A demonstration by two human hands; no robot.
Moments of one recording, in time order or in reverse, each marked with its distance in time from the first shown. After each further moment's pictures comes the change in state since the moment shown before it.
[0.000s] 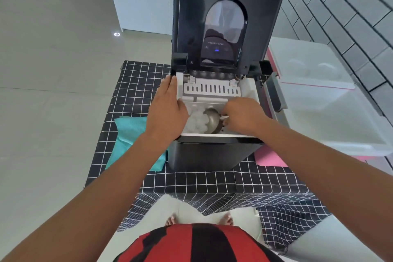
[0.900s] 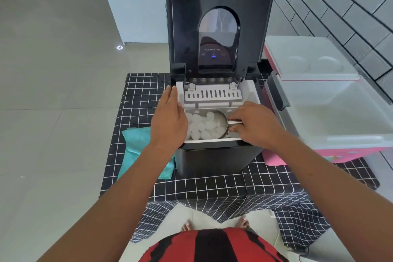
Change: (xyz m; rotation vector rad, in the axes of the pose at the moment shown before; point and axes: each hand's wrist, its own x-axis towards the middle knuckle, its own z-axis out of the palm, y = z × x) left_hand -0.002 -0.002 0.002 -0.048 0.018 -0.008; right_hand -0.039 0.007 0.002 0.337 0.218 0.039
